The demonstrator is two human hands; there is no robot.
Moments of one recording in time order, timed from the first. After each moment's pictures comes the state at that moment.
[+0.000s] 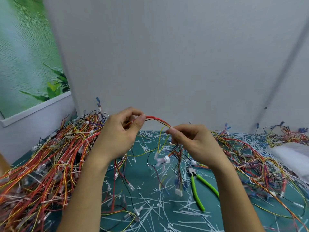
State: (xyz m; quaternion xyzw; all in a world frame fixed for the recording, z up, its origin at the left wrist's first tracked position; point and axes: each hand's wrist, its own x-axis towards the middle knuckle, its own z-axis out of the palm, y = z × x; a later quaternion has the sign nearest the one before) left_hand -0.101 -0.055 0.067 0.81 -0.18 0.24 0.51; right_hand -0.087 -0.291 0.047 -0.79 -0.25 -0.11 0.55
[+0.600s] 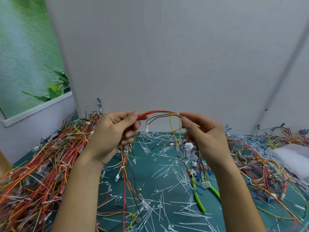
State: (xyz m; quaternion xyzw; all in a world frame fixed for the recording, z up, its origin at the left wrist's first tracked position) left_hand -0.112 -0.047 0.079 0.62 -0.19 0.06 0.76; right_hand -0.094 -0.290 0.057 -0.66 -0.21 -0.18 0.70
